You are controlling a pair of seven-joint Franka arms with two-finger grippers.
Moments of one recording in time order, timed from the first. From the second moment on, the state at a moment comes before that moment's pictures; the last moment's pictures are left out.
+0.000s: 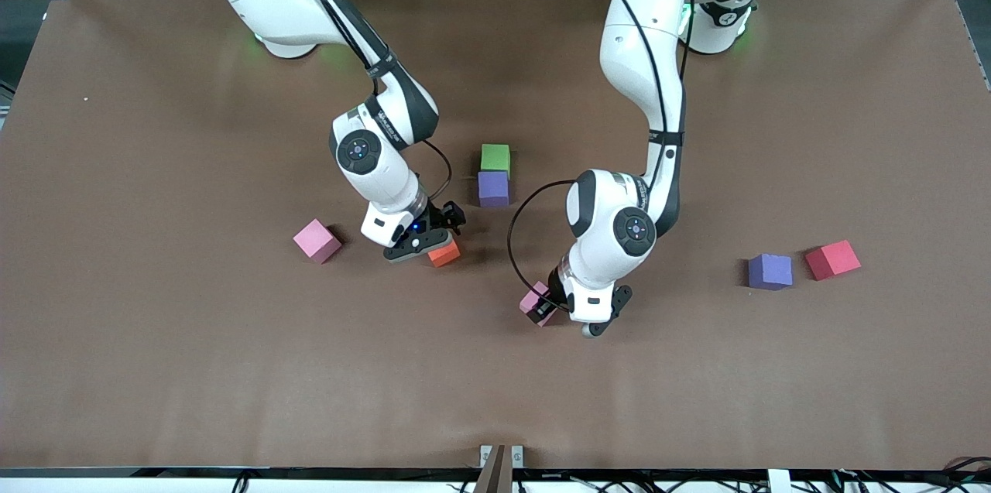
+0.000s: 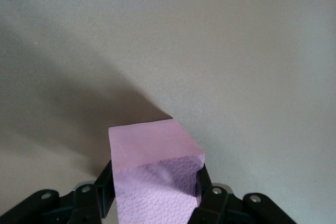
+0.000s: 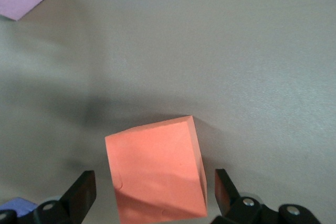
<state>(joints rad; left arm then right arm) -0.97 1.10 0.67 -1.20 -1.06 2.27 -0.81 0.55 0.61 0.05 -1.87 0.18 2.67 0.15</state>
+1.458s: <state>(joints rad) -1.12 1.02 0.70 -1.18 -0.86 1.93 -0.47 0.56 0.23 0.05 -2.24 0.18 2.62 0.28</state>
